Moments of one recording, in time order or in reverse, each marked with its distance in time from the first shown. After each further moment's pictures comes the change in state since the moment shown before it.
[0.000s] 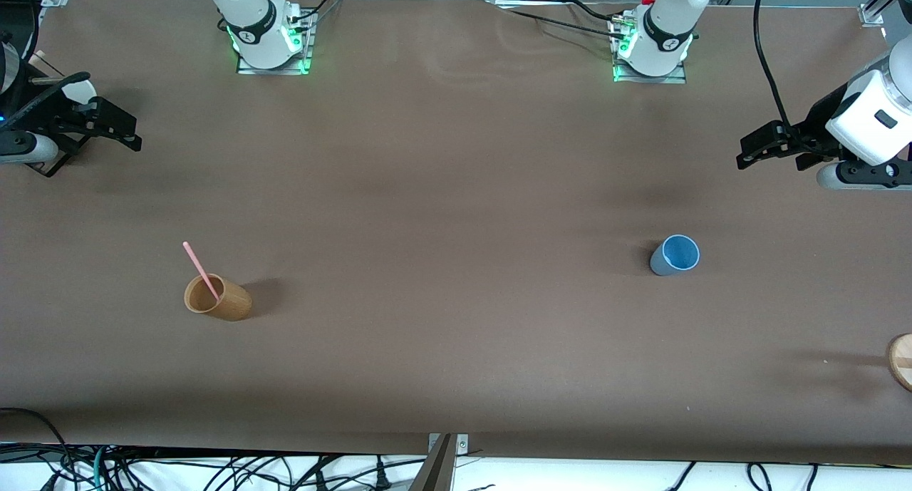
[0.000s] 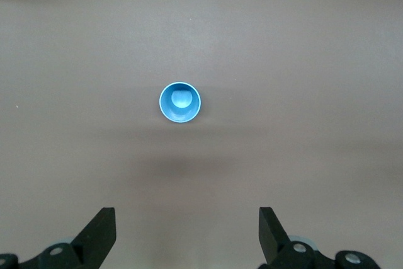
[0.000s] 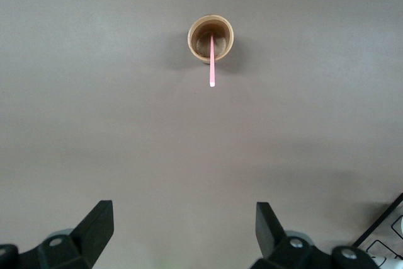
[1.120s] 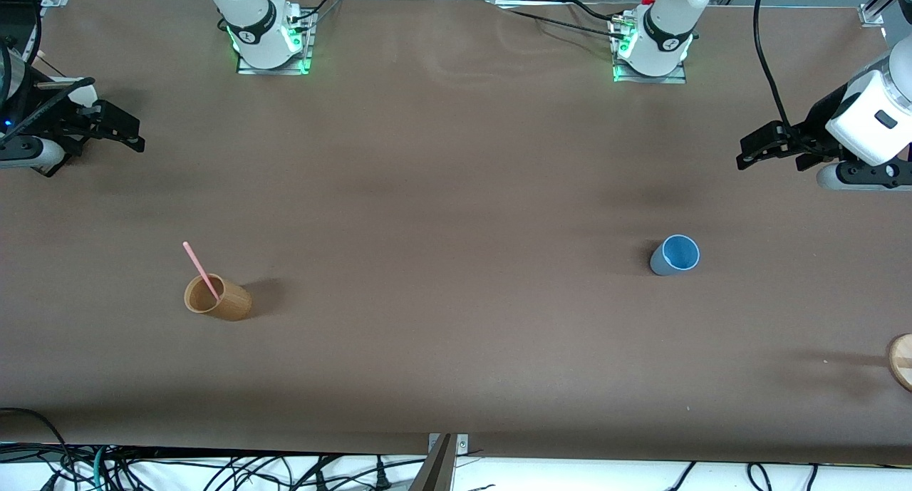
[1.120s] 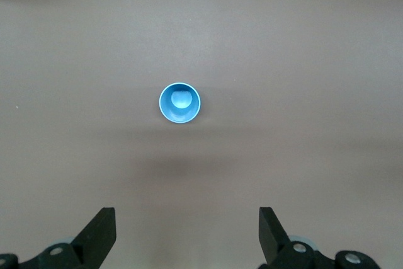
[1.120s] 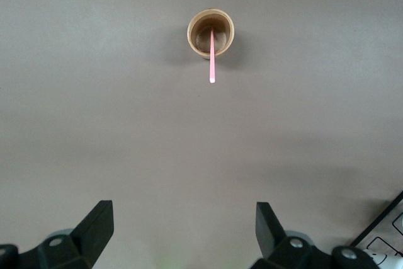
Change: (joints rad) left arm -0.001 0.002 0.000 0.003 0.000 0.000 0.000; right arm 0.000 0.008 0.000 -0.004 -0.001 -0.005 0.000
